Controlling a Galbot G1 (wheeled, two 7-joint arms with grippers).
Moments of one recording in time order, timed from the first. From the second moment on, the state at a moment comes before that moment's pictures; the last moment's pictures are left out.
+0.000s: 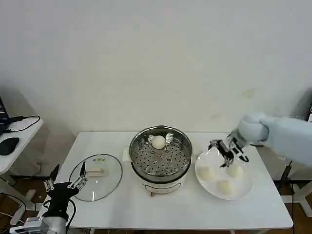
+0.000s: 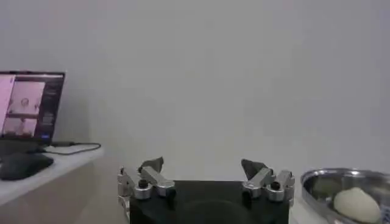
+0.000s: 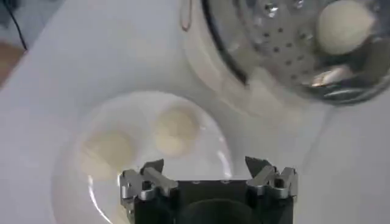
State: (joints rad) left arm 1.74 -1.26 -0.68 -2.32 -0.36 0.08 -0.22; right arm 0.52 0.61 -1.45 1.52 0.13 -0.05 -0.90
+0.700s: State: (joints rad) left arm 1.74 -1.26 -0.69 -2.33 -0.36 0.07 -0.21; right arm 0.24 0.70 -1.25 1.35 0.14 -0.17 -0.89
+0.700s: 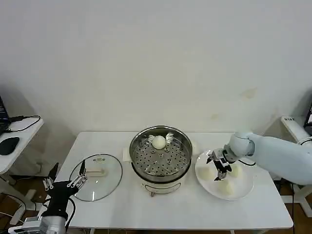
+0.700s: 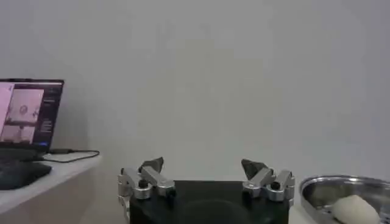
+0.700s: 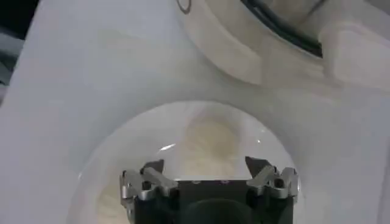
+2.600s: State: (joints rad) left arm 1.68 -1.23 -0.68 -2.30 -0.36 0.11 -0.24; right arm 0.77 0.80 -1.42 1.45 0.40 -0.25 -0.88
